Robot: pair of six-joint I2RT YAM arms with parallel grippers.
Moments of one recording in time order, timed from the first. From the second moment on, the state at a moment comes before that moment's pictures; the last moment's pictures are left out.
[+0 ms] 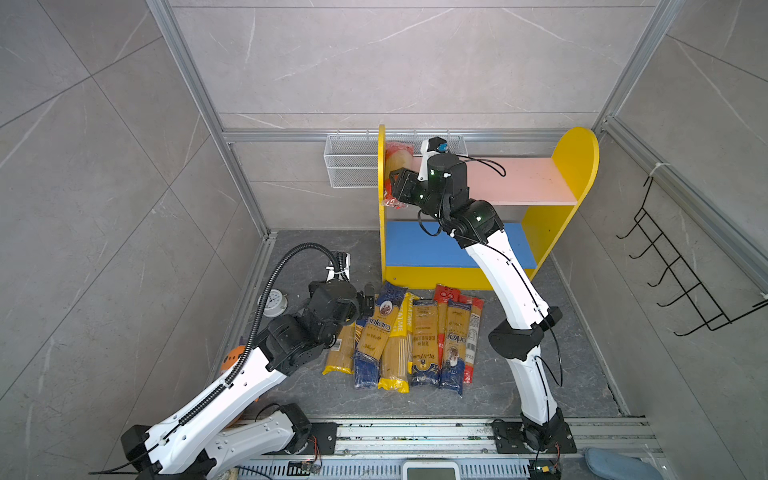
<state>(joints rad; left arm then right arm) -0.85 0.98 1.14 -0.71 -0.57 -0.39 0.68 2.21 2.84 -0.80 0.20 0.52</state>
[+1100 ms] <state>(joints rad) -0.85 0.86 1.08 -0.75 -0.42 -0.50 0.82 1.33 1.58 -0.79 0.36 0.49</state>
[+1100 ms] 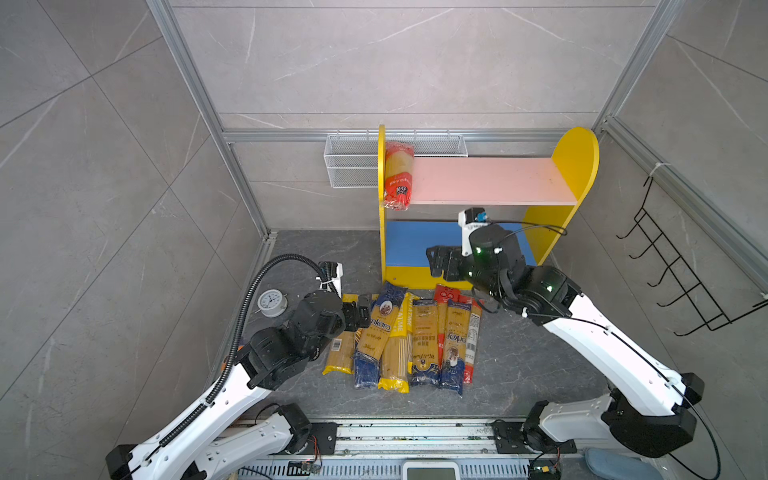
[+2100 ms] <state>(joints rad) -0.85 0.84 0.77 -0.67 -0.30 -0.68 0.91 1.14 0.74 -0.79 0.31 0.92</state>
